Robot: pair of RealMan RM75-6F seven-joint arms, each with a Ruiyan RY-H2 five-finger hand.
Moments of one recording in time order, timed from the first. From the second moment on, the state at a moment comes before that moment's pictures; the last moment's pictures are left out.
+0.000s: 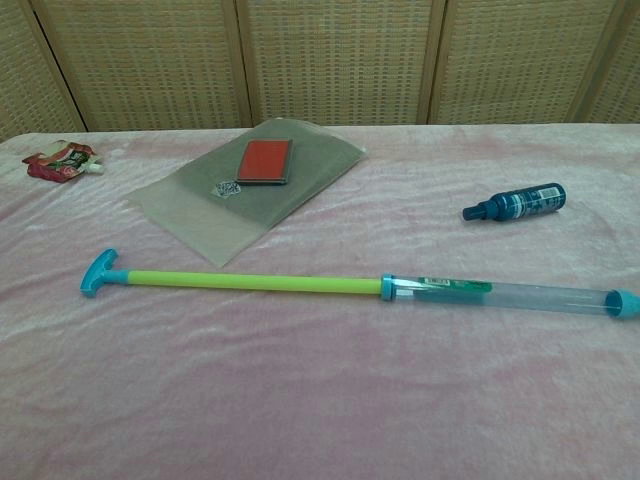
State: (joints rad) left arm -0.18 -1.22 0.06 -1.75 1.57 1.54 0.27; right arm 0.10 -1.24 -0.01 -1.62 -1.59 1.51 -0.07
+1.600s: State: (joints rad) left arm -0.47 -1.39 -0.21 -1.71 1.00 1.11 0.60; right arm 0.10 -1.20 0.02 -1.63 -1.55 1.46 -0.01
